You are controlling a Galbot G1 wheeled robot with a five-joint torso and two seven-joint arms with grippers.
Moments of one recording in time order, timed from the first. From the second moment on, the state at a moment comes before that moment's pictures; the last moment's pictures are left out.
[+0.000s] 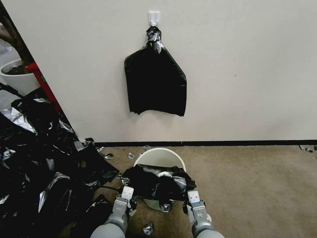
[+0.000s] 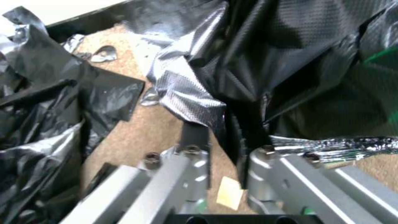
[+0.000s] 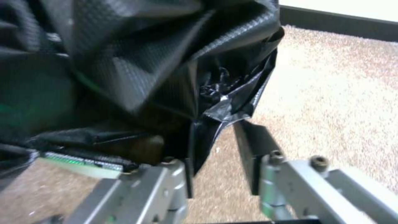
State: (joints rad) left arm 1.59 -1.07 -0.14 -2.14 -0.36 0.59 -0.47; right arm -1.50 1.08 -0.12 2.10 0.43 -0.51 0.74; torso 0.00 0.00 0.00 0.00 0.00
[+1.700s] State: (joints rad) left arm 1.72 -1.19 -0.50 -2.50 -0.28 0.35 -0.39; right arm -0.81 1.02 -0.06 1.69 0.56 -0.71 -0.14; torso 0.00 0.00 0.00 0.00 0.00
